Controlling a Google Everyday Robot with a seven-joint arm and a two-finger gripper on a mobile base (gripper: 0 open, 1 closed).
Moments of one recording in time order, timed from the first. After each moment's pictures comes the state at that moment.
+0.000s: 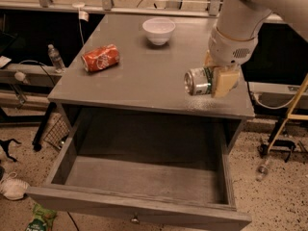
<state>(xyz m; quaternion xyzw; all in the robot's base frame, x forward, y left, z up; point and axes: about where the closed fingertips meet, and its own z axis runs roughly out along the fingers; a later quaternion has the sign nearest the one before) 0.543 -0.157 0.893 -0.76 0.64 -0.02 0.05</state>
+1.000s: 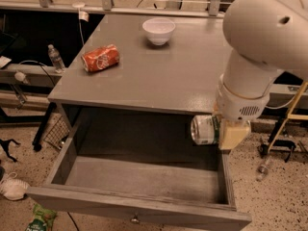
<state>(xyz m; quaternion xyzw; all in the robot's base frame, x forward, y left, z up) 0.434 -0.163 0.841 -0.72 0.69 -0.01 0.02</state>
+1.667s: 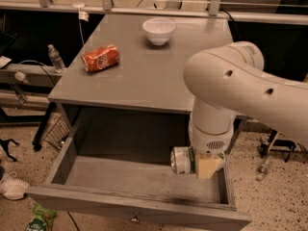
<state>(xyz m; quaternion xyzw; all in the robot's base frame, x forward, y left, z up) 0.399 -0.120 0.766 -0.73 0.68 0.02 -0.03</state>
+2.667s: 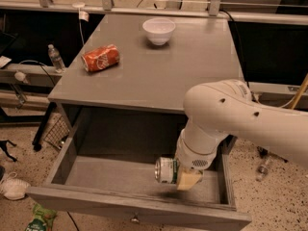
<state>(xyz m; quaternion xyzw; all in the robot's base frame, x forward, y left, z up) 0.404 -0.076 0.698 -0.71 0.69 0.08 0.04</state>
